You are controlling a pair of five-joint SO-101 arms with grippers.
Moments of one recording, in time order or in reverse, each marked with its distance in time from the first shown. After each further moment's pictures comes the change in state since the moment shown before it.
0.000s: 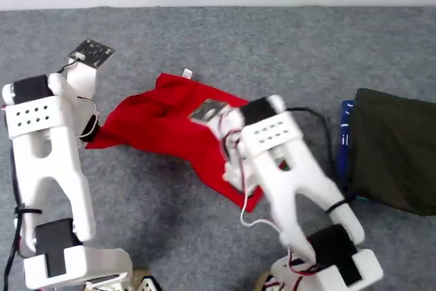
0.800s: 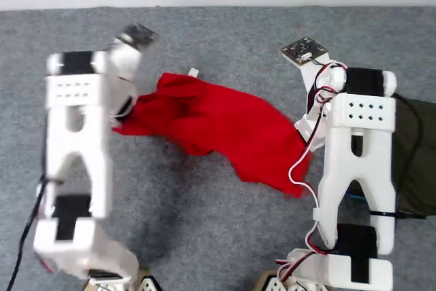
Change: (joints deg) left arm 11.6 8.7 -15.9 3.4 3.6; right arm 31.6 0.0 -21.3 4.7 10.8
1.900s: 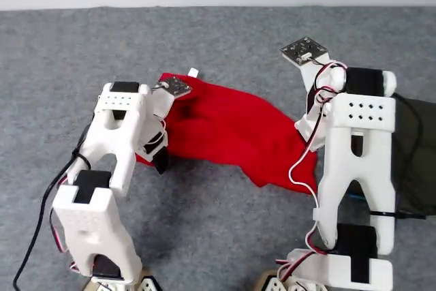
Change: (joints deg) left arm 7.3 17.8 18.5 -16.7 -0.9; right arm 0.0 0.0 0.0 0.0 0.0
